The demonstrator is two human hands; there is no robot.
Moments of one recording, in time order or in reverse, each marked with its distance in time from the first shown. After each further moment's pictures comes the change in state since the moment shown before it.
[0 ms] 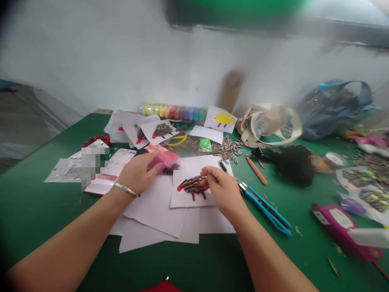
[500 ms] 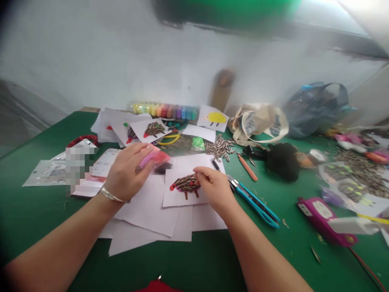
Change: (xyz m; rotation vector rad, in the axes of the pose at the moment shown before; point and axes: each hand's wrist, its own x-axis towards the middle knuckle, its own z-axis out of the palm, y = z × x) left_hand -0.004 0.007 -0.001 -0.073 0.292 0.222; right_hand 0.002 0.000 -0.001 -0.086 0.005 -0.009
